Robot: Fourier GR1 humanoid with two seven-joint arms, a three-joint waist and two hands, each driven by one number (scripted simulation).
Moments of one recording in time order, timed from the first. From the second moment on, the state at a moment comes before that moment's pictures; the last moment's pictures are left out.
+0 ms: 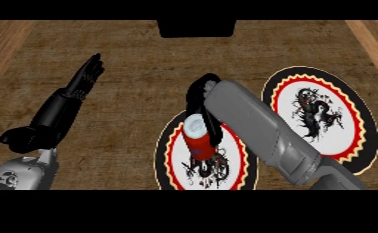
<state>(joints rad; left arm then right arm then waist) -0.16 0.37 -0.11 -1.64 0.08 -0.08 -0.03 -1.04 -0.04 0.65 -0.67 -0.09 1.10 0.71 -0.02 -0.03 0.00</state>
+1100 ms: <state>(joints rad) -0.05 0.39 -0.02 -1.59 0.10 -0.02 -0.02 -0.98 -0.31 0.49 -1.82 0.16 0.77 0.49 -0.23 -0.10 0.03</state>
